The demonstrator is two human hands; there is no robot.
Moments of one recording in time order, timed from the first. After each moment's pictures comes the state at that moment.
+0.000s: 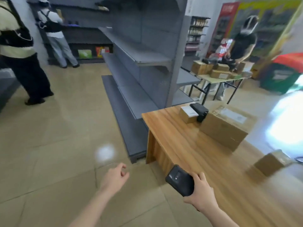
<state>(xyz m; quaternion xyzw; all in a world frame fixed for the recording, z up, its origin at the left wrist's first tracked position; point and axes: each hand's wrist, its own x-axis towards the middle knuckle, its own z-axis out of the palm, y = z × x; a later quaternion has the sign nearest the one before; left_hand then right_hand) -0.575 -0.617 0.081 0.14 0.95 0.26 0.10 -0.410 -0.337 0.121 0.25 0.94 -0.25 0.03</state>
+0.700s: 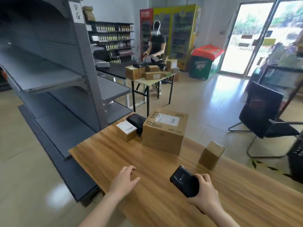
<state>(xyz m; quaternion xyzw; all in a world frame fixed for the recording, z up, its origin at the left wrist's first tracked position) -0.626 -0.267 0.107 0.39 0.88 0.23 0.16 -0.369 -0.100 0.126 0.47 0.83 -0.29 -0.08</state>
